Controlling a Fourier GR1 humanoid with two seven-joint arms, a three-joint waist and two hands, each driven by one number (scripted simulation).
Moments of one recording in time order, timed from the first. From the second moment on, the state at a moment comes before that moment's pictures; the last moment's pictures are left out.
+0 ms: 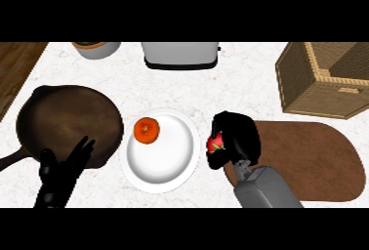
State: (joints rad) left arm 0.13 0.17 0.05 -1.47 0.03 -0.05 0.28; right arm -0.33 -0.02 0.42 -1.48 1.01 0.04 0.67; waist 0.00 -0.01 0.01
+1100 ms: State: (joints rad) left arm 0.15 0.16 0.05 -1.49 0.01 -0.05 0.28; right arm -0.80 -0.21 -0.12 -1.82 0.78 0.07 0.94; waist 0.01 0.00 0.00
